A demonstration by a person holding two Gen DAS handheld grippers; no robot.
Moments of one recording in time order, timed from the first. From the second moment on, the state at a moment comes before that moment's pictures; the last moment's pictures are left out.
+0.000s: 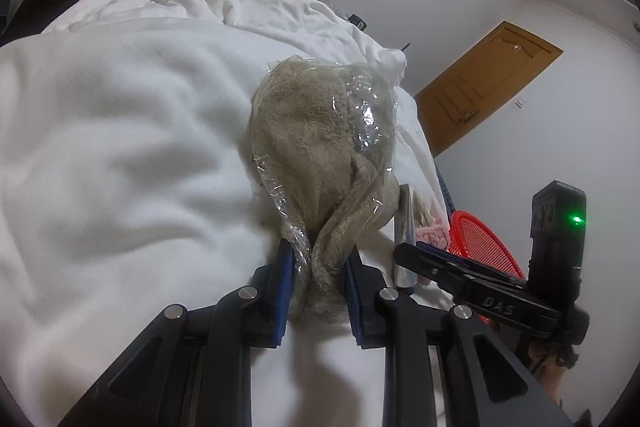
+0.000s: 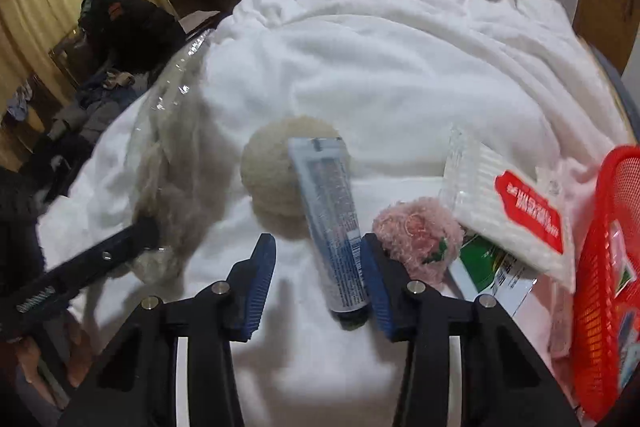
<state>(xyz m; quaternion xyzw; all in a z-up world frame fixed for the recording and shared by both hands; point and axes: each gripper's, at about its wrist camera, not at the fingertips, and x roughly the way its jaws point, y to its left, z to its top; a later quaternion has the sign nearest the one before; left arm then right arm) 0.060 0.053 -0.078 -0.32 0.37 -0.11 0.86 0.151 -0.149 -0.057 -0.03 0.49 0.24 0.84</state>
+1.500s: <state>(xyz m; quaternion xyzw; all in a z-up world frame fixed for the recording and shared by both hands) 0.041 0.017 -0.024 -0.27 0.33 -0.16 0.89 0.048 -0.253 0.031 0.00 0.40 0.23 0.89</state>
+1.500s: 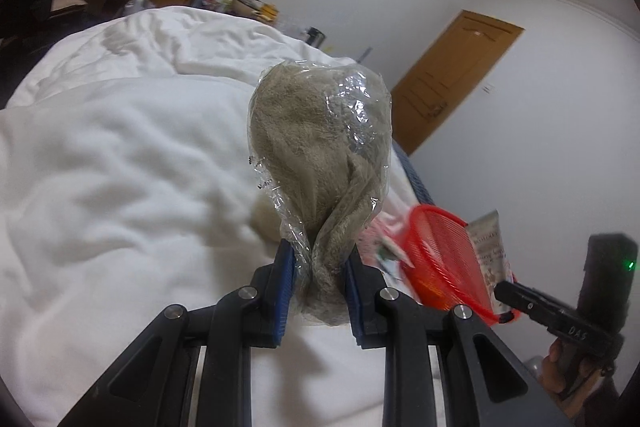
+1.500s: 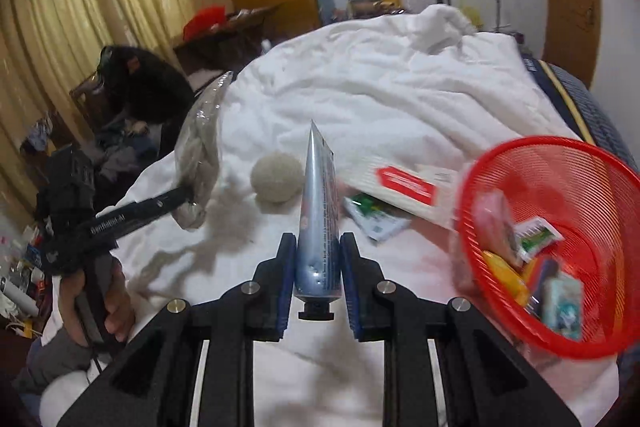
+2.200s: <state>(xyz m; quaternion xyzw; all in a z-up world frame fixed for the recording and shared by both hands) 0.083 -0.153 0.045 -0.14 0.40 -0.29 0.86 0.048 -0.455 0.031 0.16 0.34 0.10 0.92</state>
